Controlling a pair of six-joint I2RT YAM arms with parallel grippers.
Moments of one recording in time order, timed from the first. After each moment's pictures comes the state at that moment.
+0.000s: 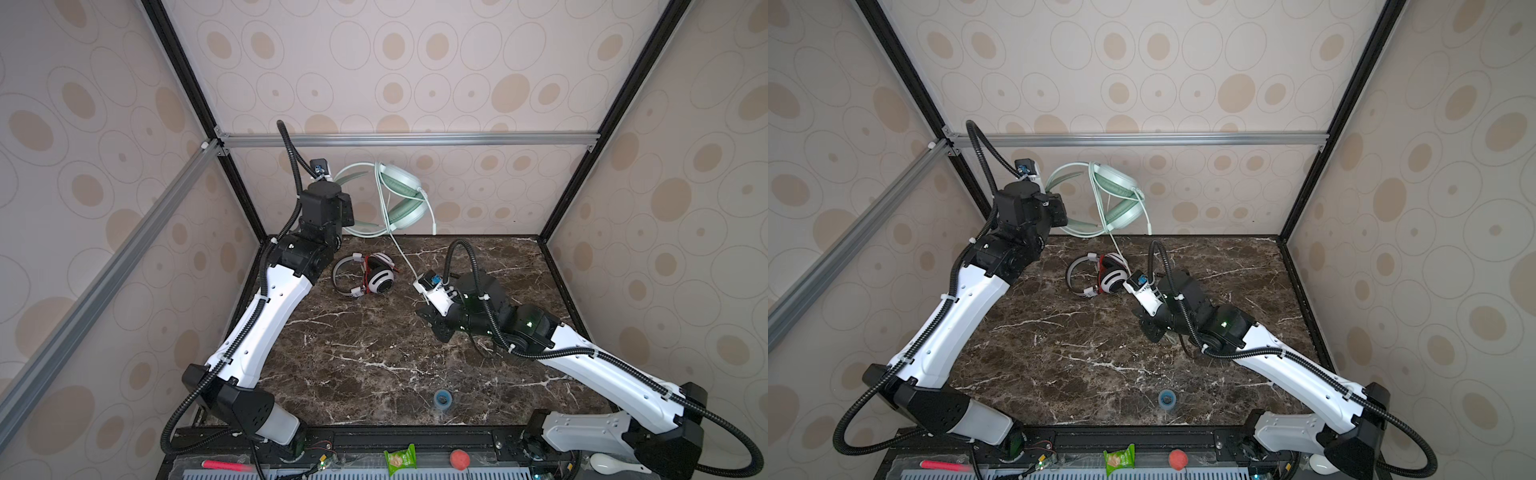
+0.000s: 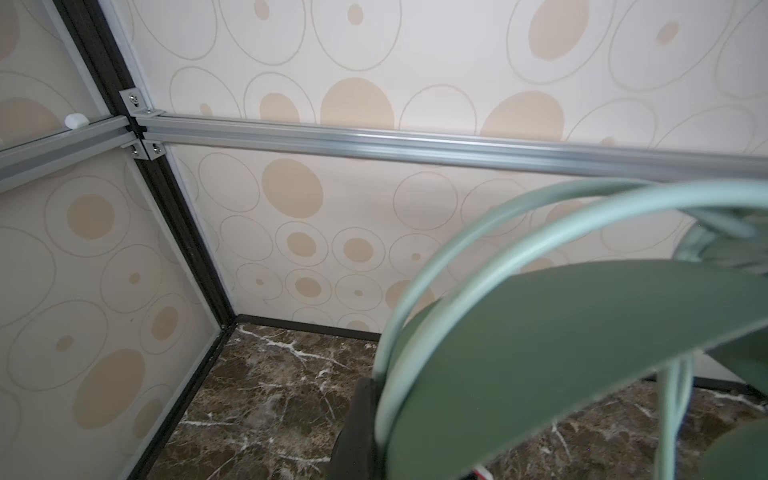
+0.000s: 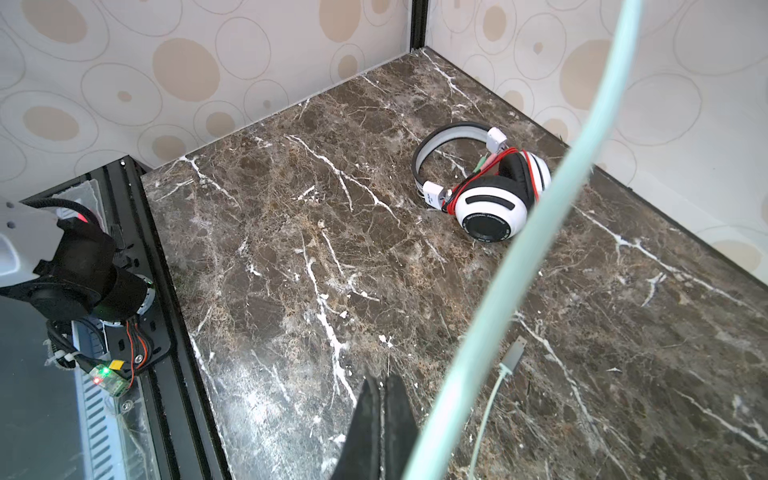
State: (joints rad) left arm -0.42 1.51 1.75 -0.46 -0.54 -0.16; right arm 0.90 1.21 1.23 -0.60 -0.05 -0.04
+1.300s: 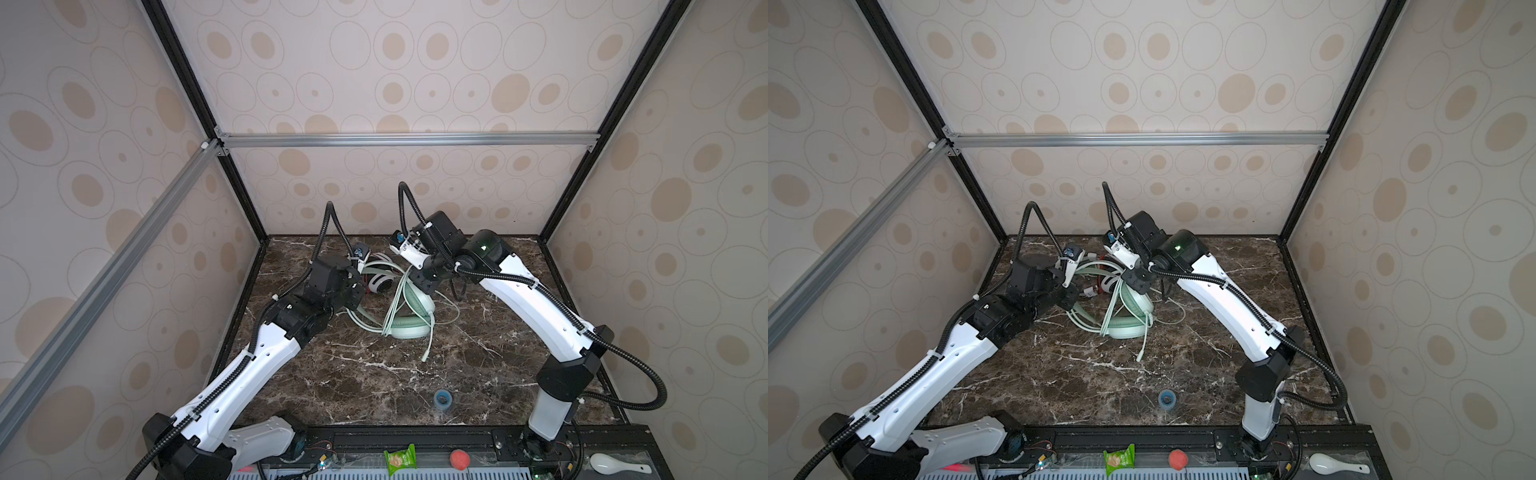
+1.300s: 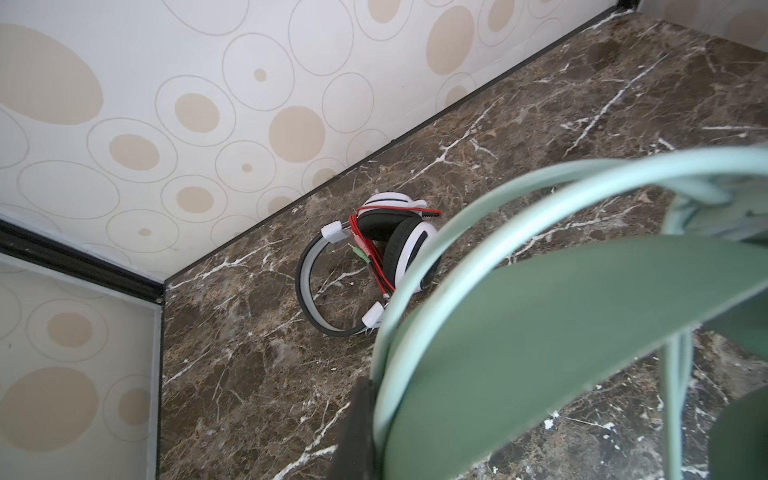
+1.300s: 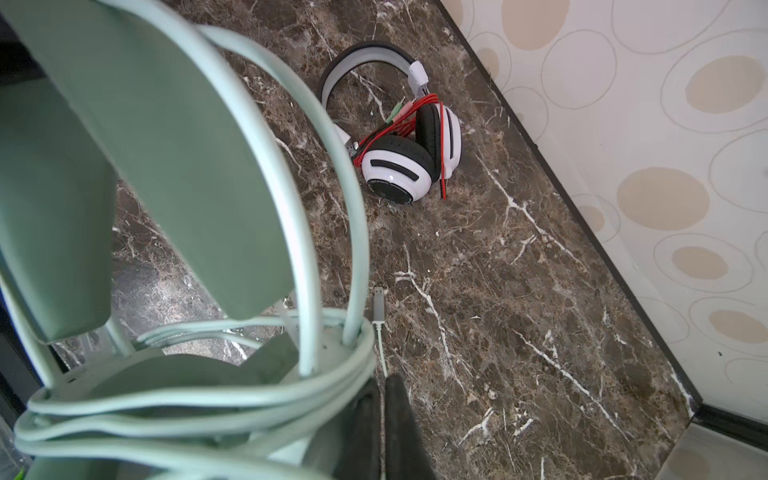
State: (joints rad) left arm -0.57 1.15 1.18 -0.59 -0.23 0.17; right arm 0.79 1.80 2.13 -1.26 0.11 -0.22
